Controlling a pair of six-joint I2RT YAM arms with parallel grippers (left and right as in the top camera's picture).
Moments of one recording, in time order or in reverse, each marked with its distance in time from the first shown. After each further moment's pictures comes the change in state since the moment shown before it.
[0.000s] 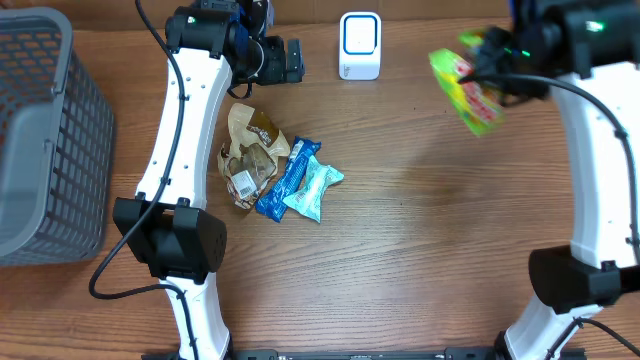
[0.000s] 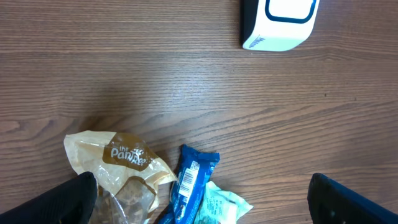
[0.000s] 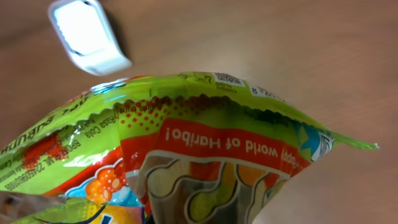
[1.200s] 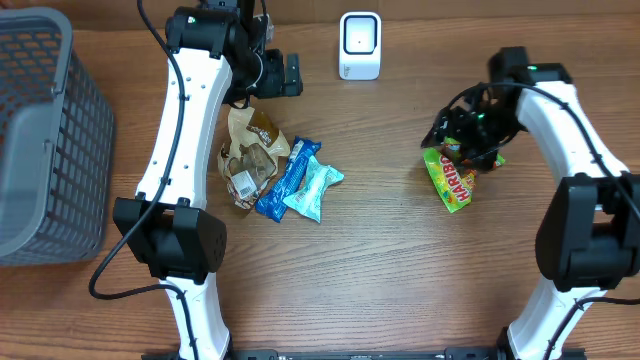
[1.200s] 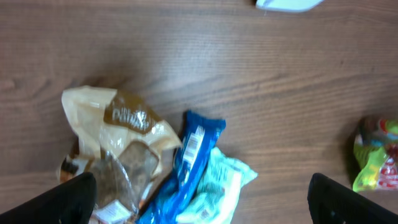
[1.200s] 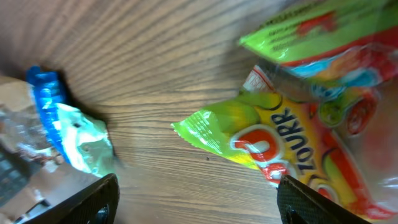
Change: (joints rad) left arm 0.000 0.000 -0.001 -0.126 0.004 0.003; right arm -0.124 0.090 -0.784 0.468 -0.578 -0.150
